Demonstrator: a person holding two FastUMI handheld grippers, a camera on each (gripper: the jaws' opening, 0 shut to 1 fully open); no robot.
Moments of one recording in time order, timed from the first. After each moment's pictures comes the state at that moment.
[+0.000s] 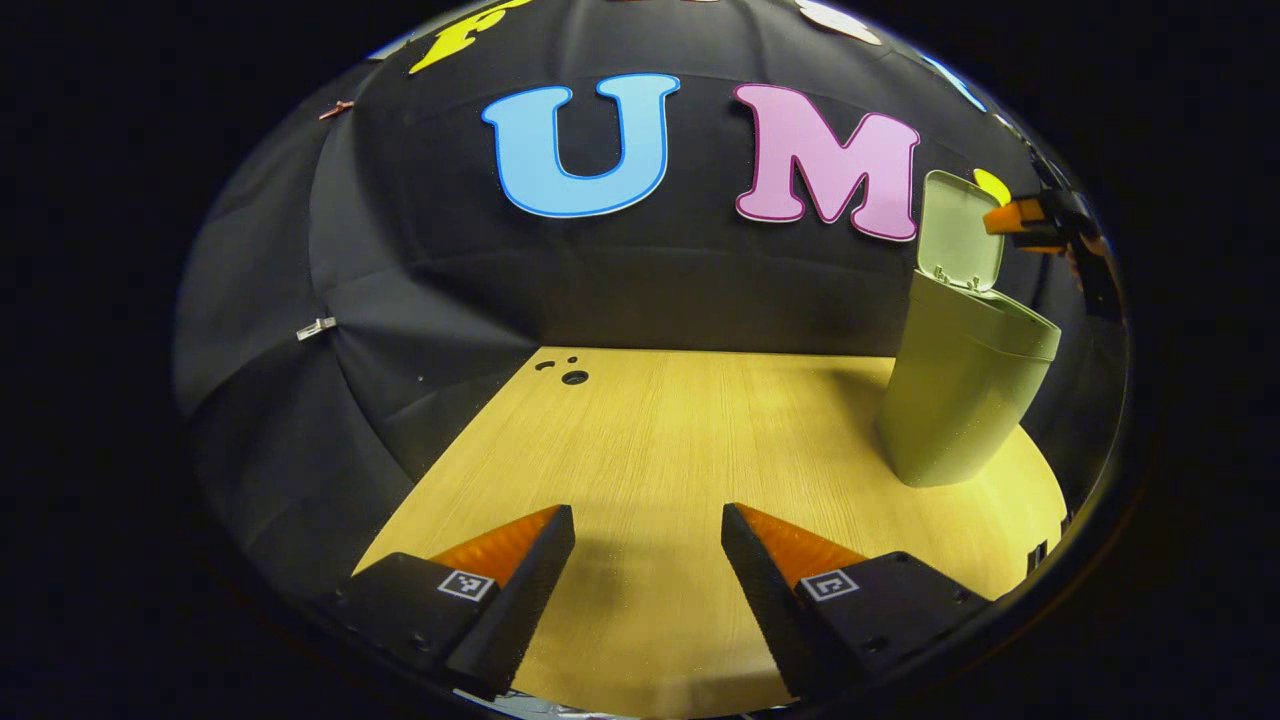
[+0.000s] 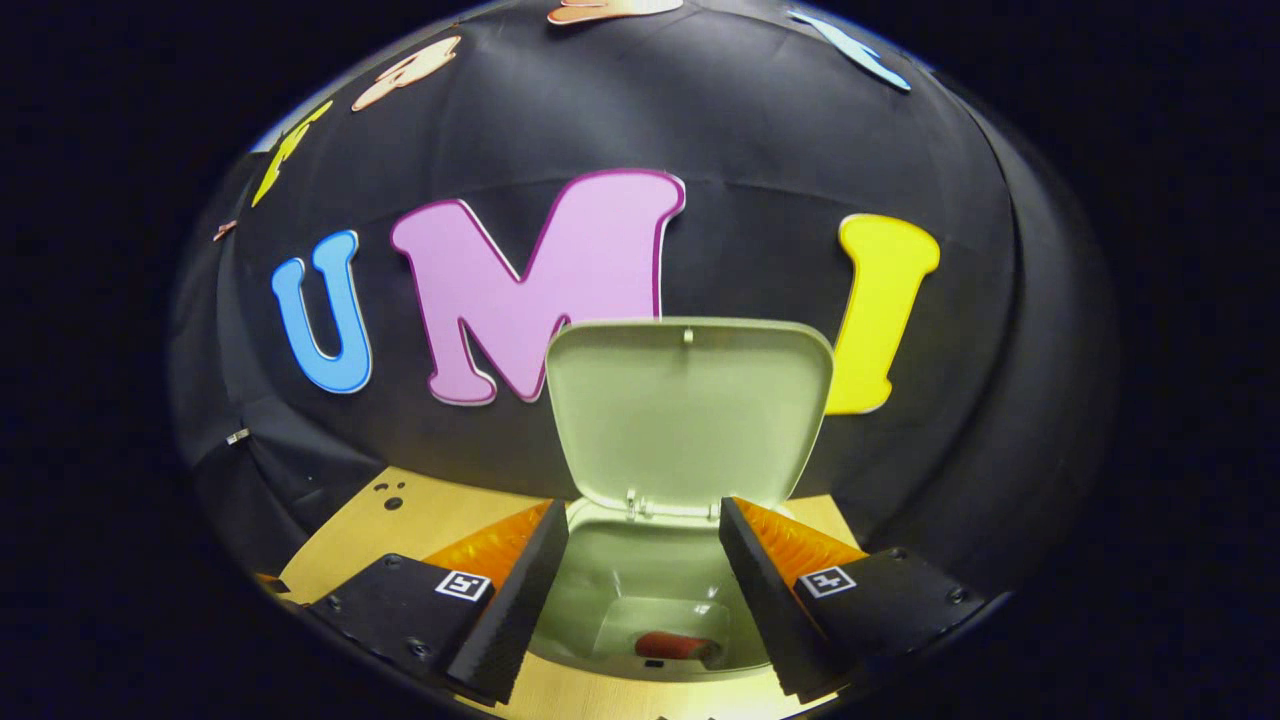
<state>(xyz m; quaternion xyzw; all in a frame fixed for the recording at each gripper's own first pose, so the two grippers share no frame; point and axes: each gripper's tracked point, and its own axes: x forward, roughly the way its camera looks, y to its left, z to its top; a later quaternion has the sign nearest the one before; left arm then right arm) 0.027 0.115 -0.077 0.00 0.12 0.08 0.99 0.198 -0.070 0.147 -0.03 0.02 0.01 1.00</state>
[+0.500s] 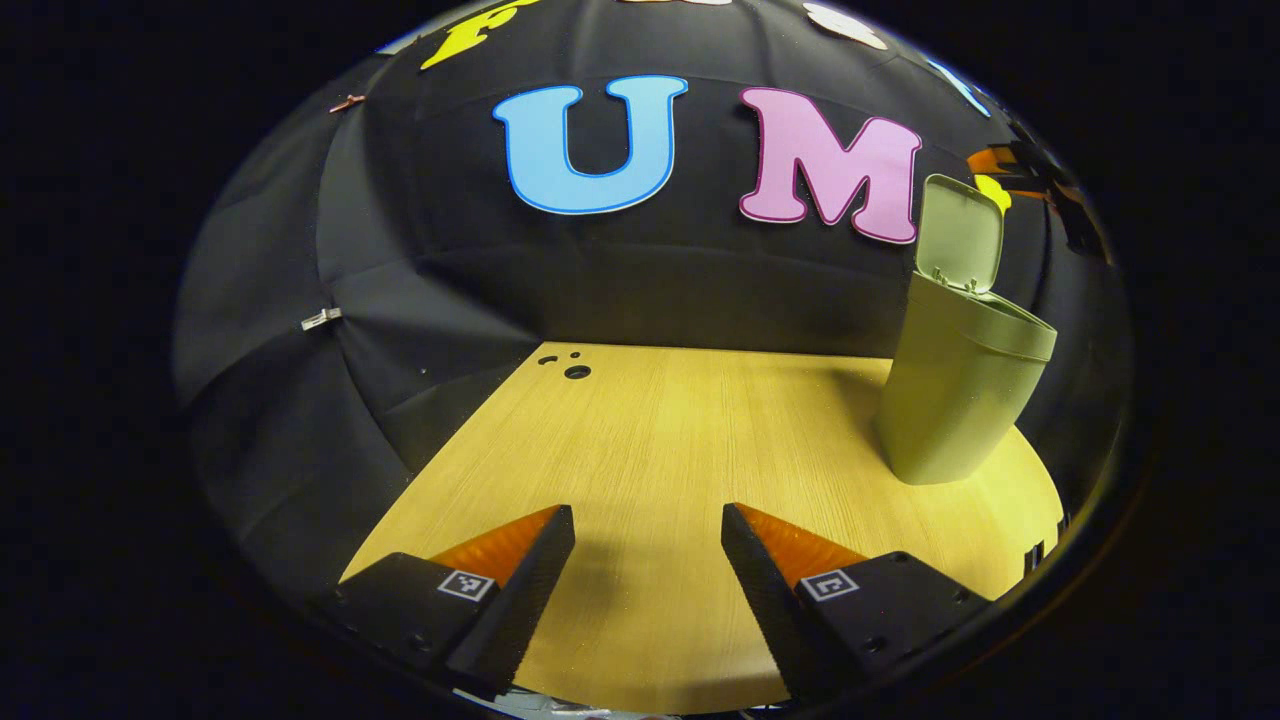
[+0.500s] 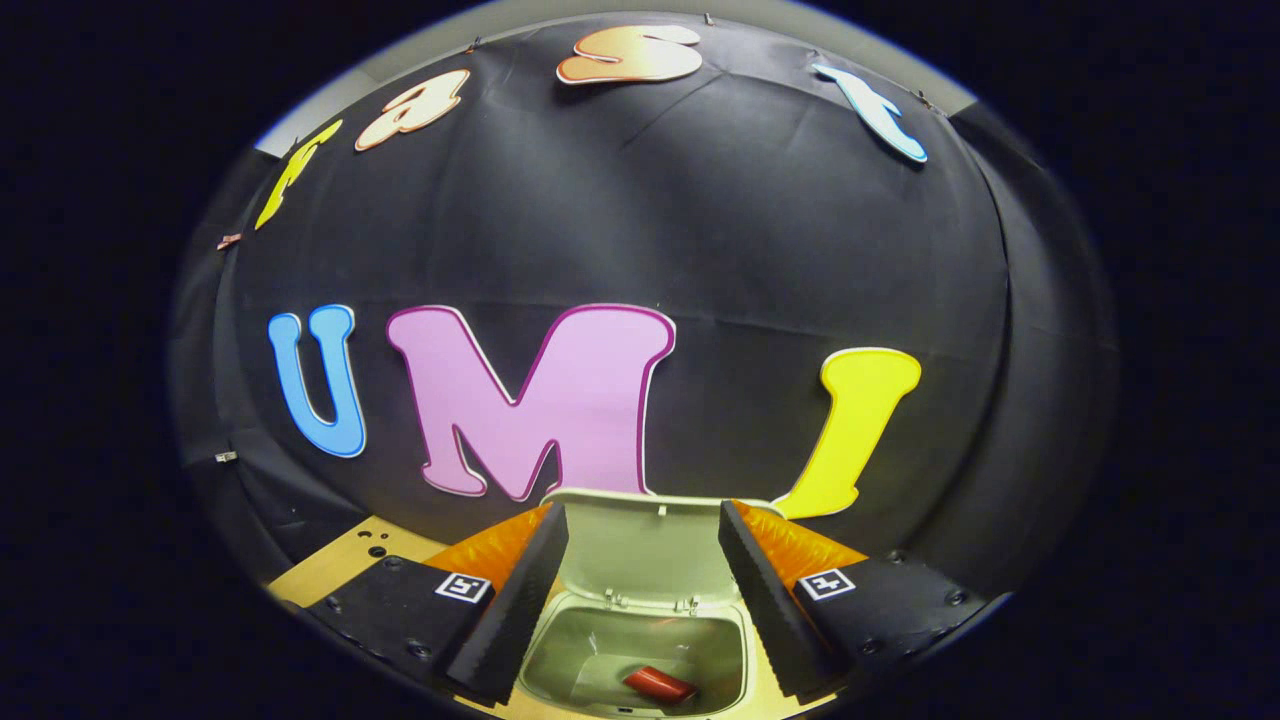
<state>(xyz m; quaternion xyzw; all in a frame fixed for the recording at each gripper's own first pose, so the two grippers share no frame) 0.013 0.119 -0.085 -0.01 0.12 0.08 0.99 0.200 -0.076 0.252 -0.04 -0.07 -0.01 1.00</state>
